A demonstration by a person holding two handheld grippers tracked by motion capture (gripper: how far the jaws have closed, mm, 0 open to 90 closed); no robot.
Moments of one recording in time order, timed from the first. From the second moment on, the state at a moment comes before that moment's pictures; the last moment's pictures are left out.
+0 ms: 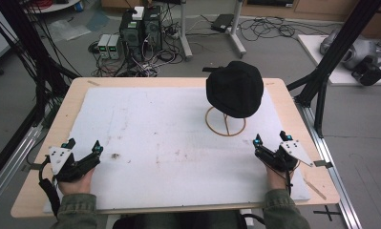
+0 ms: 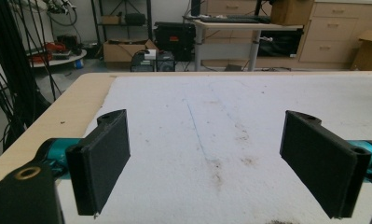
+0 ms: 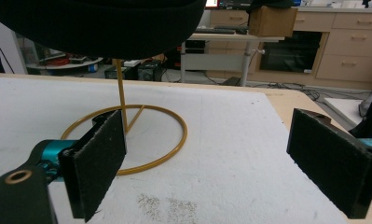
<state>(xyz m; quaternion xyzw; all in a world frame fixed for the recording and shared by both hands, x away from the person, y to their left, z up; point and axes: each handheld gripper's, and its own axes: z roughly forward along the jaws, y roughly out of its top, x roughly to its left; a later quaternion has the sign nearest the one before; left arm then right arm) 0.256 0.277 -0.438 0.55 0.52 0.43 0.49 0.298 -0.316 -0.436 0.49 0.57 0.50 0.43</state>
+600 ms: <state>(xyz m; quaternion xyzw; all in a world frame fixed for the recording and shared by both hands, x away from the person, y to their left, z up) 0.259 0.277 -0.439 0.55 0.52 0.42 0.50 0.298 -0.318 -0.437 0.49 0.57 0.49 0.43</state>
